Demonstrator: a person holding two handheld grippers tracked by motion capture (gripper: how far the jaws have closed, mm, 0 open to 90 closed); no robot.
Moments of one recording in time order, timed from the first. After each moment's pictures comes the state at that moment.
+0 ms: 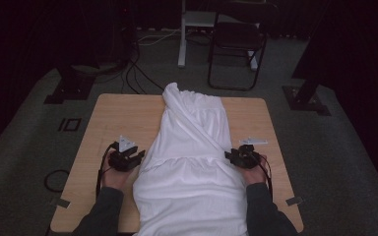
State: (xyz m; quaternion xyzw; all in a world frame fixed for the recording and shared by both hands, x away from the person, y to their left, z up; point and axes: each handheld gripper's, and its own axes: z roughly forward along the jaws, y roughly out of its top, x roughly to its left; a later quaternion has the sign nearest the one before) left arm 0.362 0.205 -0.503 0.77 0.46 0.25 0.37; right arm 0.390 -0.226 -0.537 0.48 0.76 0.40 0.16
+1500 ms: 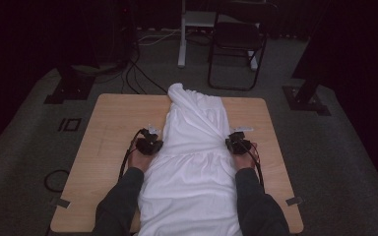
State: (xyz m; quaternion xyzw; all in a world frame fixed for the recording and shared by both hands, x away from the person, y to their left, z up) left arm 0.442 0.147 -0.544 0.82 0.43 0.19 0.32; right arm 0.453 -0.205 -0.555 0.52 0.76 0.33 0.22
